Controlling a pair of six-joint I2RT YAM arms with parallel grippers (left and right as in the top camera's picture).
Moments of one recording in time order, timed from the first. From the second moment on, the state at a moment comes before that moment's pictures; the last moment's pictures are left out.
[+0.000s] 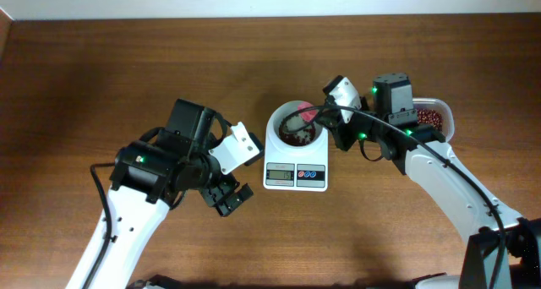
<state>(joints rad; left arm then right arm) -0.35 1.24 1.23 -1.20 0.30 0.56 0.23 1.56 0.98 -0.20 -0.61 -0.33</state>
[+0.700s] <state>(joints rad) -0.35 1.24 1.23 -1.20 0.30 0.56 -0.04 1.37 0.99 -0.36 -0.22 -0.28</state>
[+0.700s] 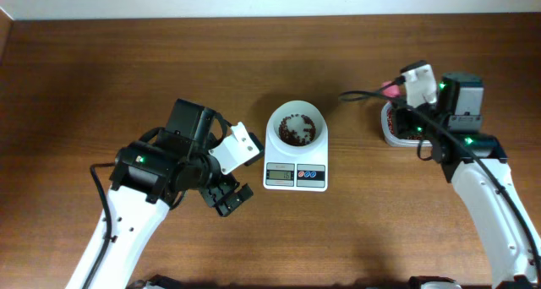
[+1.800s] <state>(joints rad) -0.35 1.24 1.23 -1.20 0.30 0.56 -0.16 1.59 0.99 -0.36 0.08 -0.13</state>
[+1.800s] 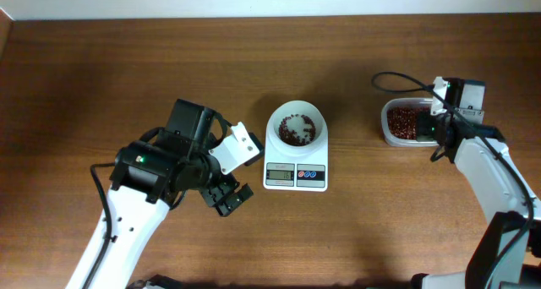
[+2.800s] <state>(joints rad) -0.35 1.24 1.23 -1.20 0.30 0.56 -0.35 1.68 0.99 -0.45 -0.57 -0.03</state>
